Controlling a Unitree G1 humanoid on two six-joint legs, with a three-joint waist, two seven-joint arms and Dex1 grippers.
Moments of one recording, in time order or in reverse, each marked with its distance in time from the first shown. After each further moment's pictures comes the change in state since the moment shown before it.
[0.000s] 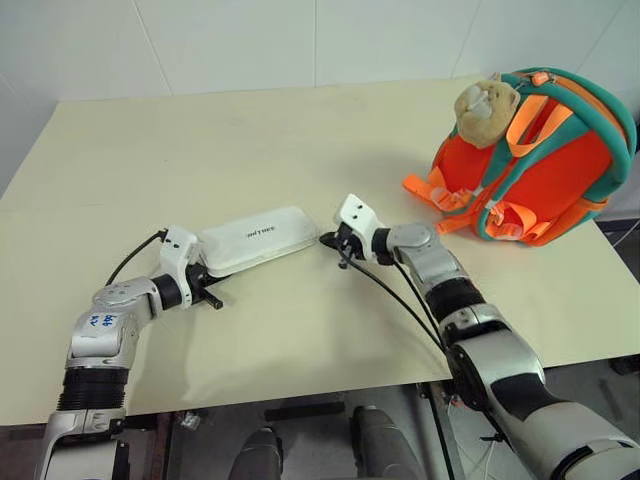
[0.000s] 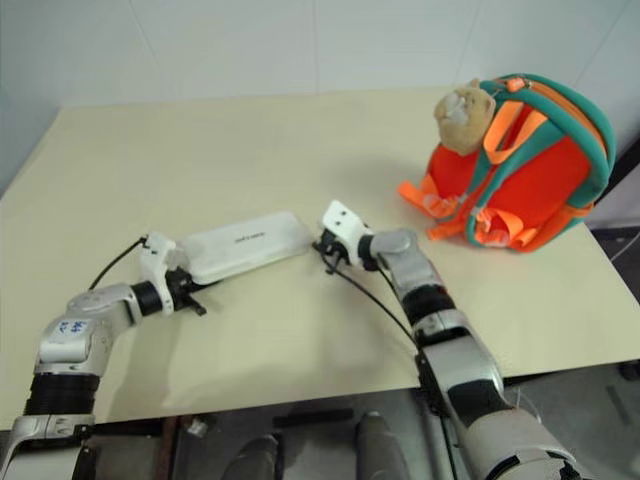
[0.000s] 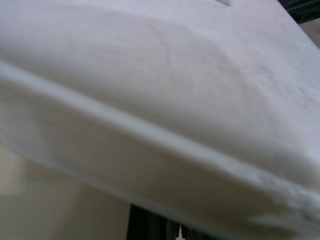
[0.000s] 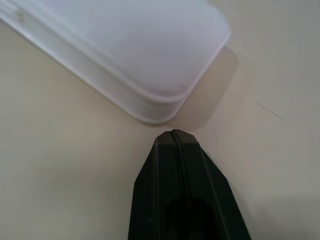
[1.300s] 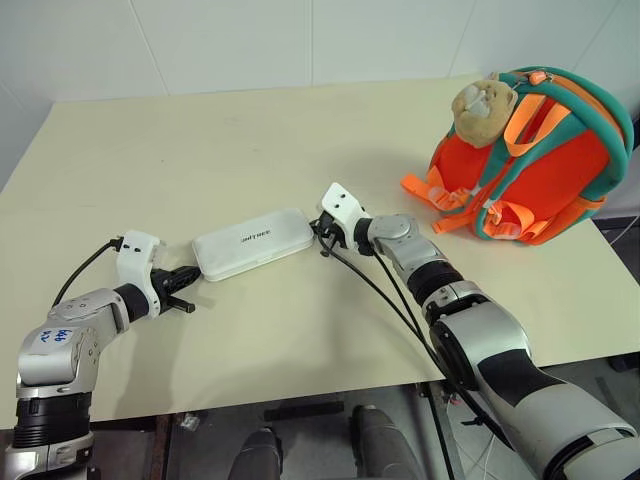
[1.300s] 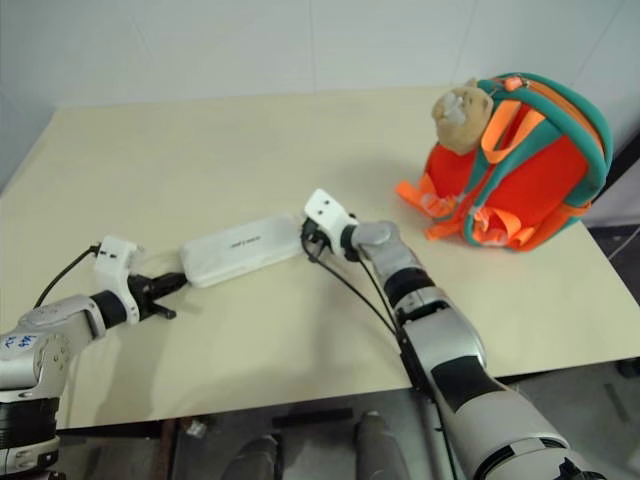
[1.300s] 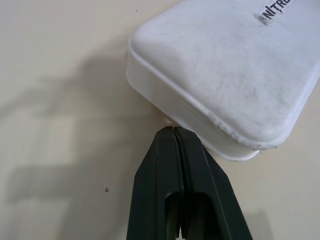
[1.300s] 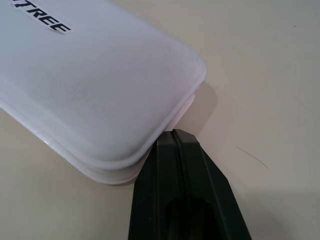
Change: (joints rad) left arm 0.130 0.059 0.156 -0.241 -0.077 0.254 0.211; right arm -0.241 0.100 0.021 0.438 0.009 -0.206 -0.168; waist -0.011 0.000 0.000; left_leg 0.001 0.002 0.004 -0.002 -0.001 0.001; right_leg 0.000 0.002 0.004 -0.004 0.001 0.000
